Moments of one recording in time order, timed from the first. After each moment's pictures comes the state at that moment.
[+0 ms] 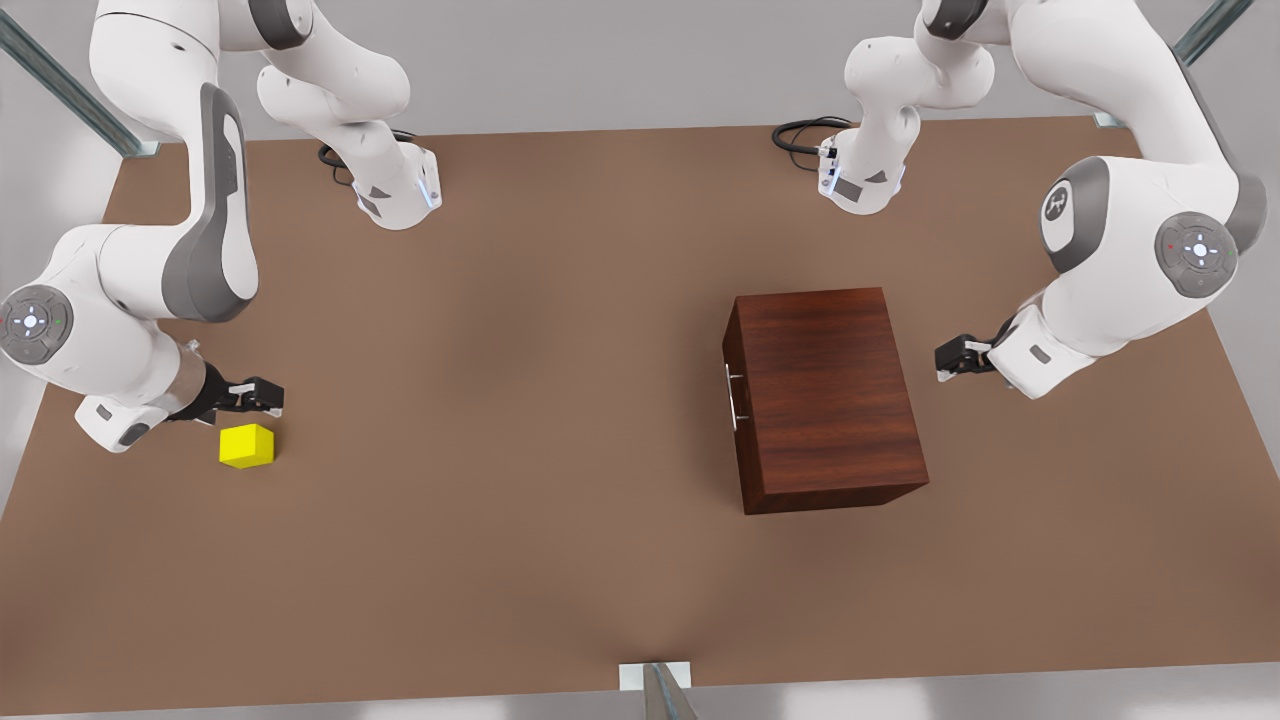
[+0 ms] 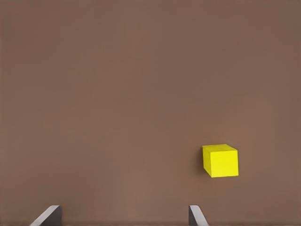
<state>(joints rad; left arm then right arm) -0.17 0.28 0.06 -1.31 -0.07 1.55 0.00 0.07 0.22 -0.11 -1.56 0.01 1.72 -0.14</state>
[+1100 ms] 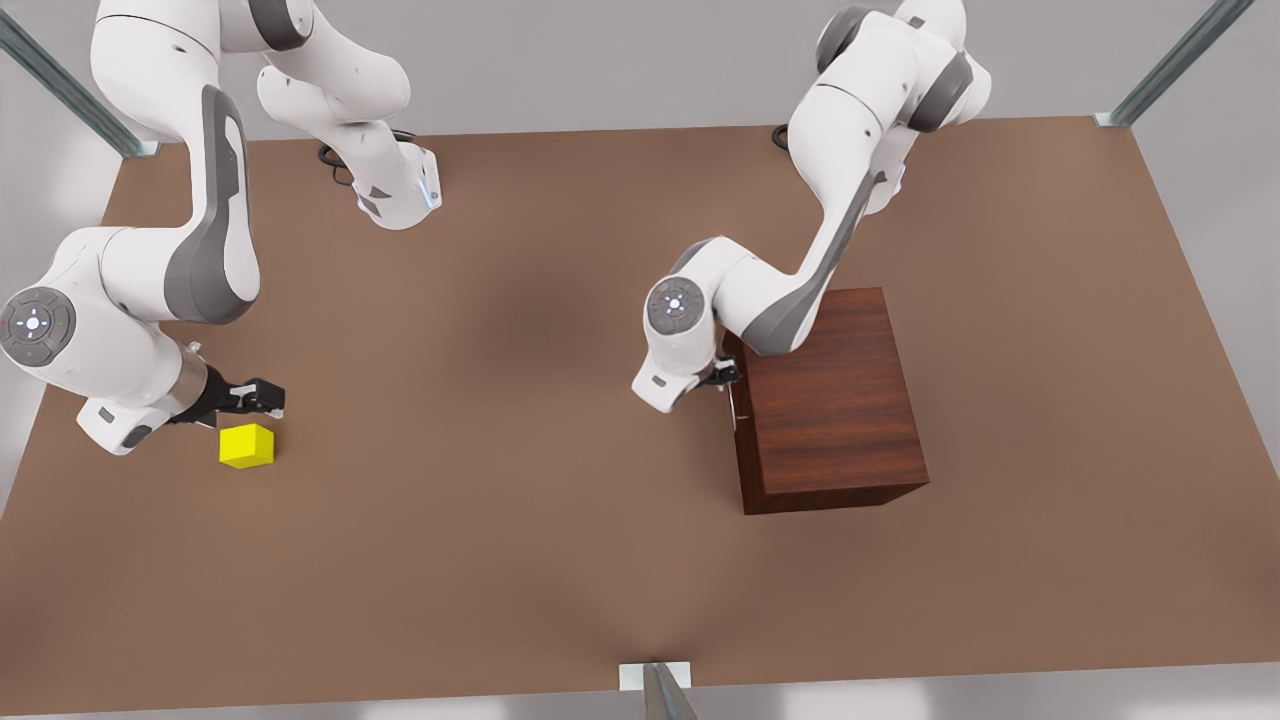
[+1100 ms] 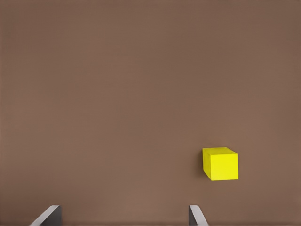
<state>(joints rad) -0.66 0.65 -0.06 -1.28 0.15 1.81 -0.85 0.07 0.23 -0.11 -1.56 0.01 1.73 -0.15</state>
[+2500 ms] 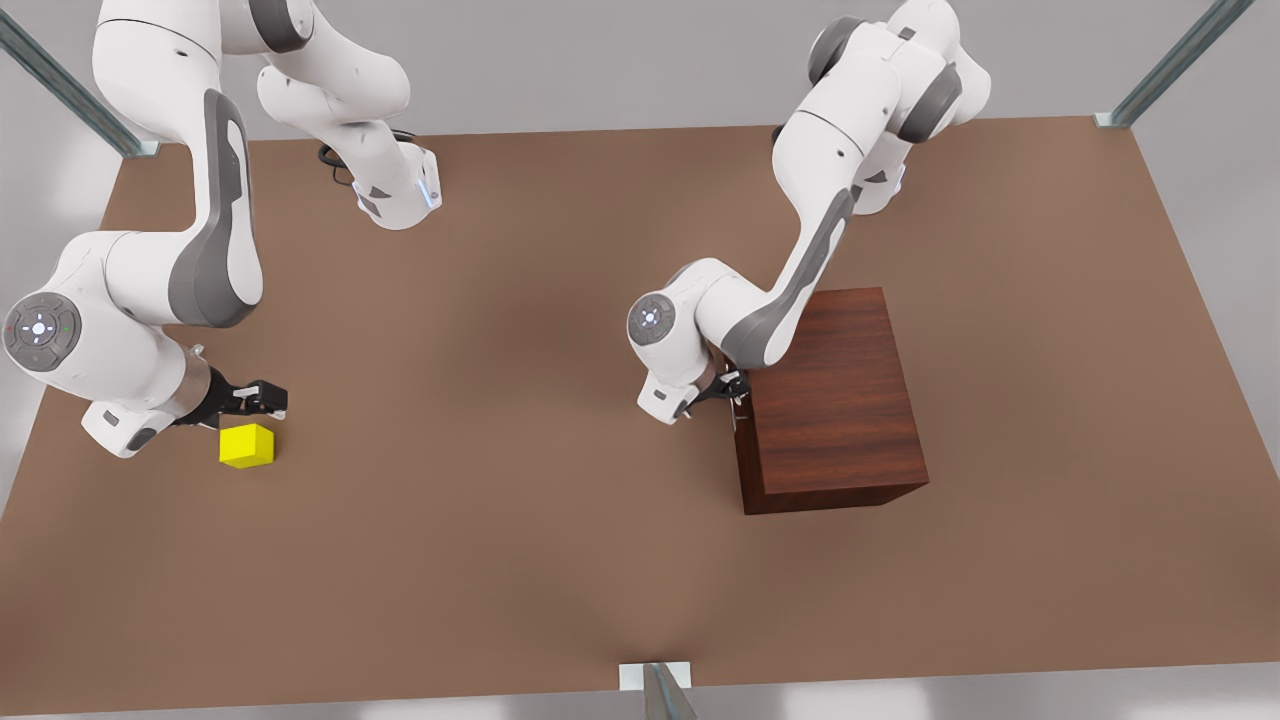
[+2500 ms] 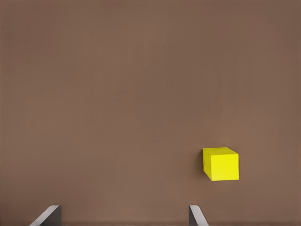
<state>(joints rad) -0.67 0.70 -0.06 -1.35 0.36 1.84 -0.95 0.07 0.23 -0.11 -1.56 0.01 1.73 -0.16</state>
